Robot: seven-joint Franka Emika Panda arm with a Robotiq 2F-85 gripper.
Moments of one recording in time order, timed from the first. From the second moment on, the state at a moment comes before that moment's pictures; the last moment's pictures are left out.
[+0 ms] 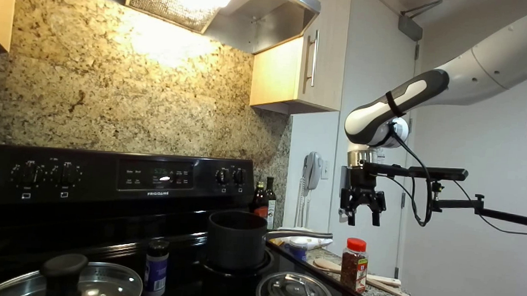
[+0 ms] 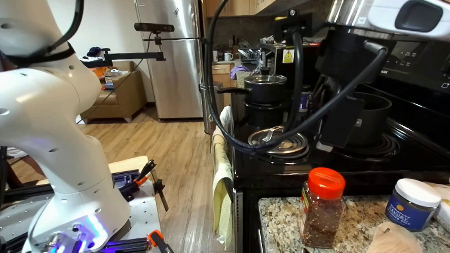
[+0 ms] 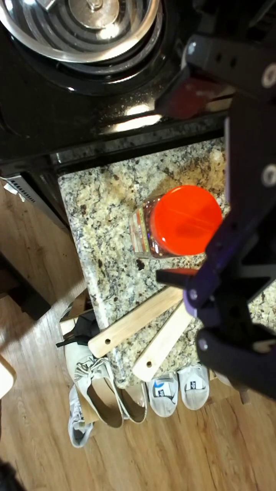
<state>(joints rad) -0.35 -0.03 -0.30 -2.09 0.04 1.87 0.08</state>
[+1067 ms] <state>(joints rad) -0.33 -0.01 -0.30 -2.12 0.04 1.90 0.09</state>
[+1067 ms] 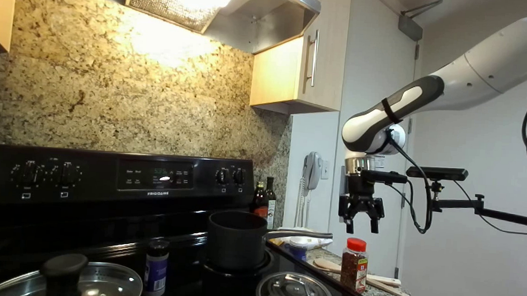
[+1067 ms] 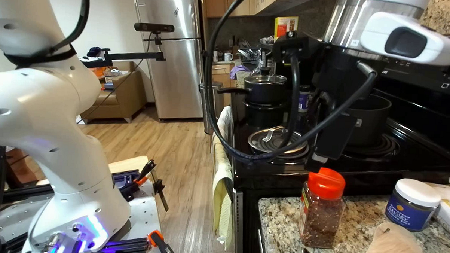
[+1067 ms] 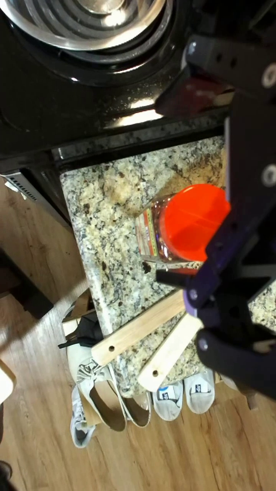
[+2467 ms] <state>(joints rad) -0.32 0.06 -0.34 -2.13 0.09 2.03 0.11</state>
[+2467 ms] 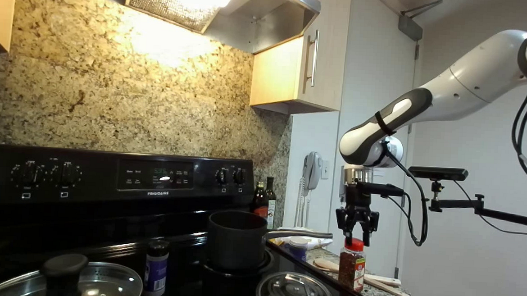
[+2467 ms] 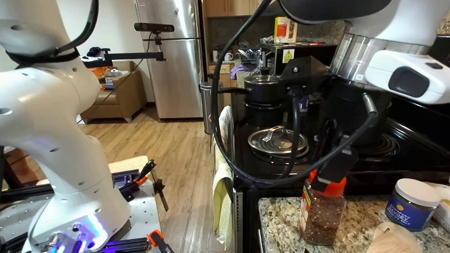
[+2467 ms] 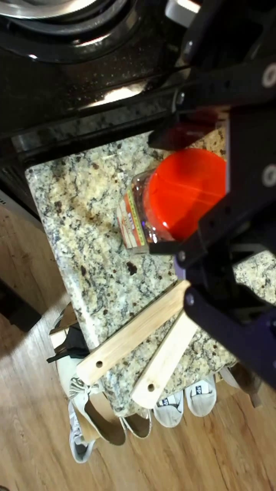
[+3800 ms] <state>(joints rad) -0.30 -0.09 -0.30 -2.10 0.09 2.03 0.11</state>
